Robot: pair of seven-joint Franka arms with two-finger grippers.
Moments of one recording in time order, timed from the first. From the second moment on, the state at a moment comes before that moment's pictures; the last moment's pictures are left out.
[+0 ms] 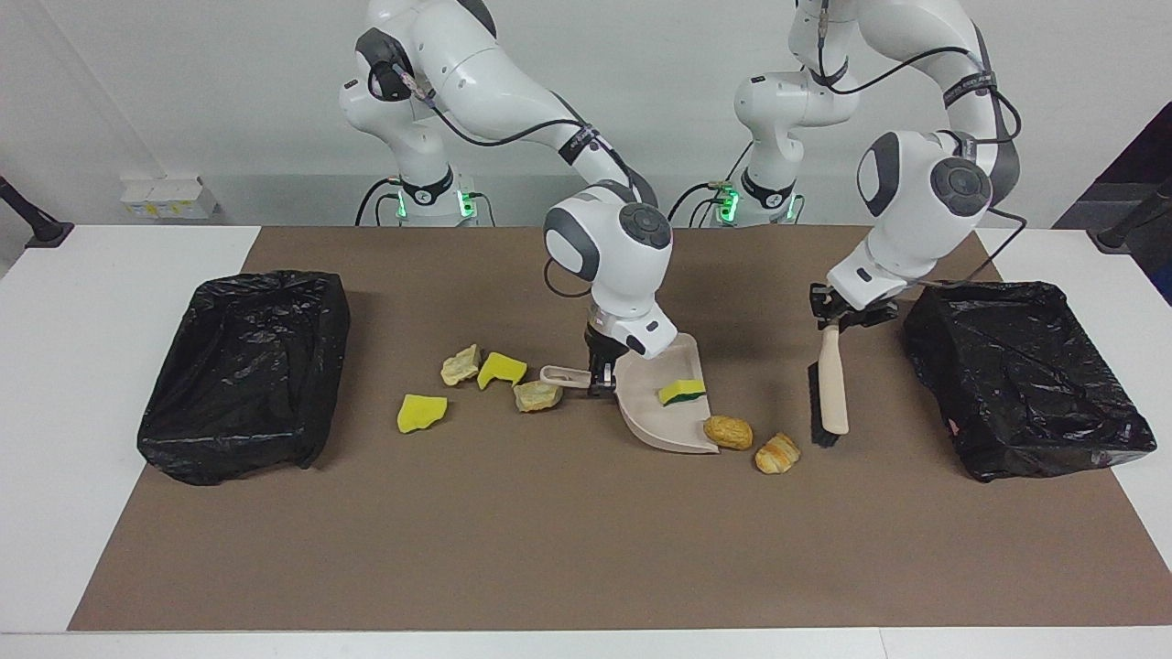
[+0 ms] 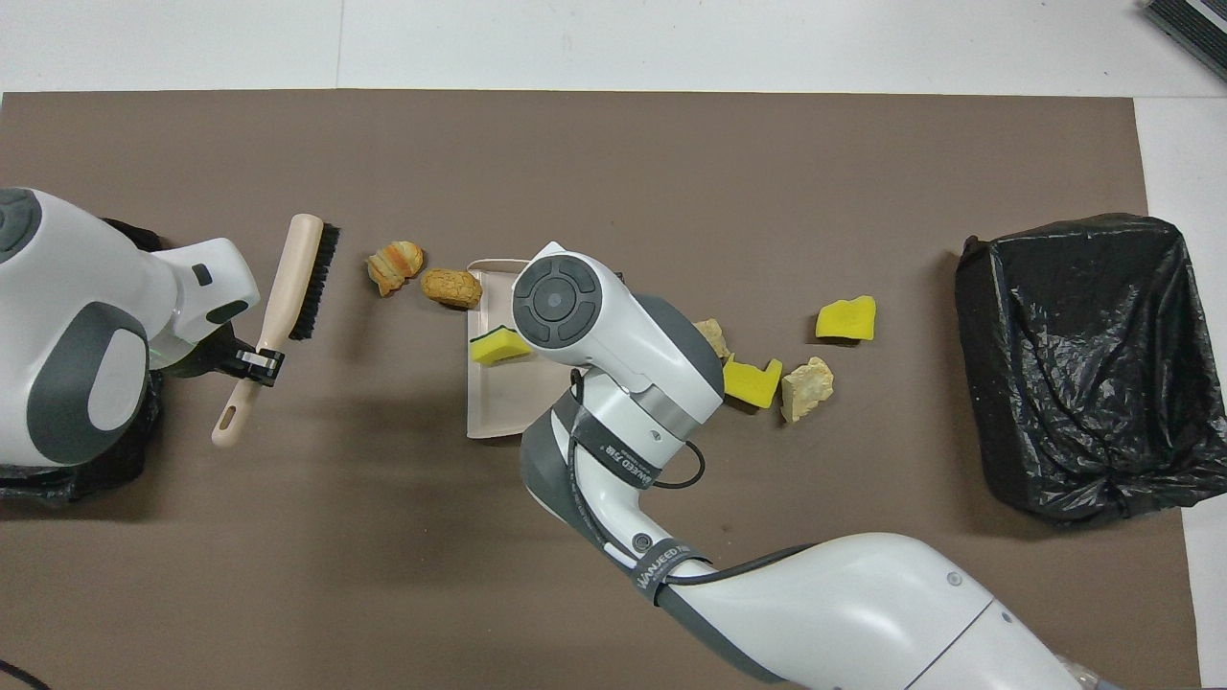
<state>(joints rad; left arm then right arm) 0.02 0.12 -0.13 -1.95 0.02 1.93 0.20 0.48 0.59 0.20 -1.45 -0.33 1.97 -0.79</state>
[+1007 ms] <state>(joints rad) -0.08 0.21 -0.16 -1.97 0.01 1.96 0.20 0.50 0.59 0.20 -1.45 -0.39 1.95 -0.71</state>
